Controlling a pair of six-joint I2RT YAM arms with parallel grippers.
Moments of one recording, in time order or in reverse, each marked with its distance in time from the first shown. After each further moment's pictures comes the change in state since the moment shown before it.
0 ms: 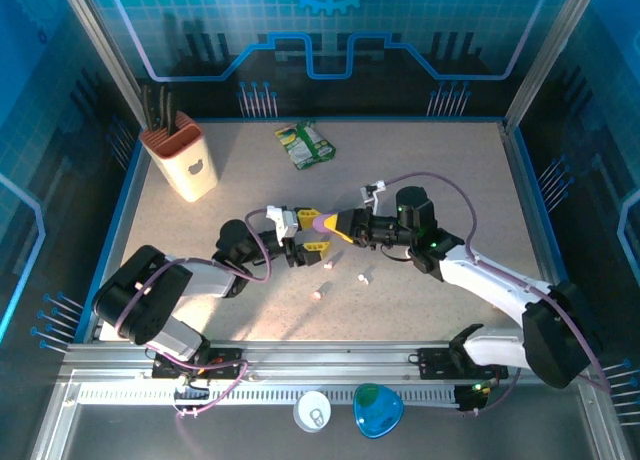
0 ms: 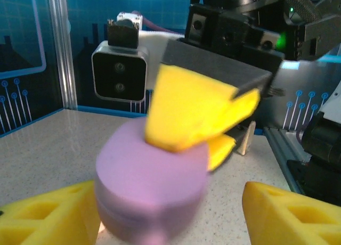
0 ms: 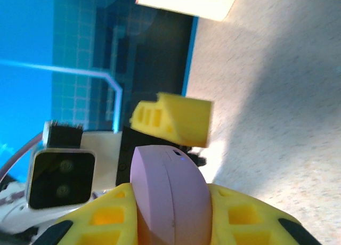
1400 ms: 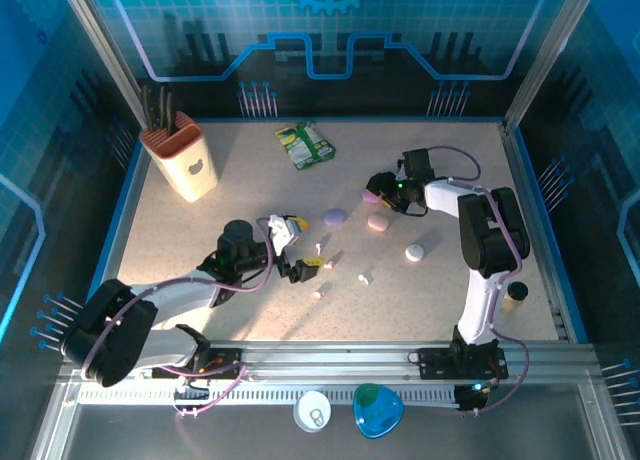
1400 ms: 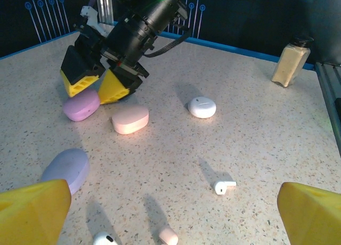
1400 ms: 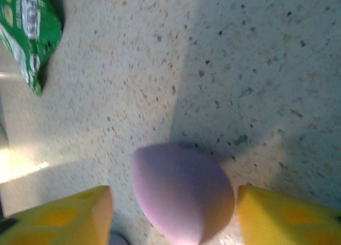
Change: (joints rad) left arm -0.006 -0.259 -0.026 -0.642 -0.184 0.216; right arm -0.357 0.724 0.500 -0.367 0.280 -0.374
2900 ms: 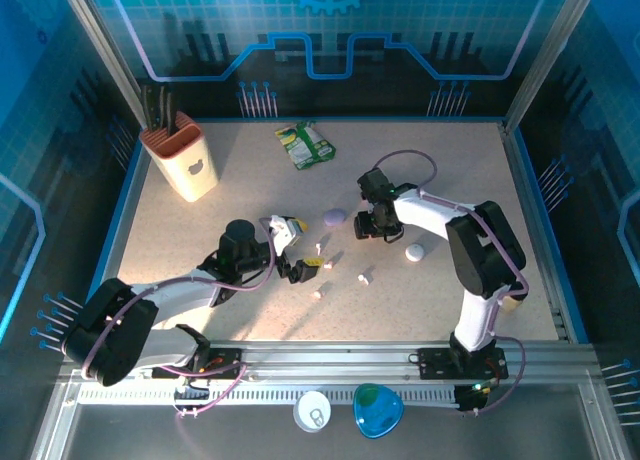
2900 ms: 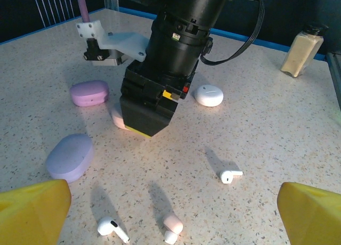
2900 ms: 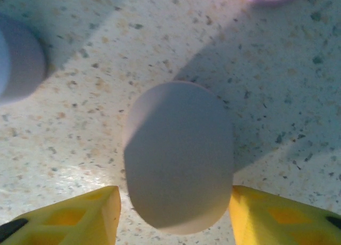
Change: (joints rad) left arm 0.000 0.012 0.006 -0.041 -0.025 0.014; right arm 0.296 -0.105 -0.002 -0.480 0.430 -0.402
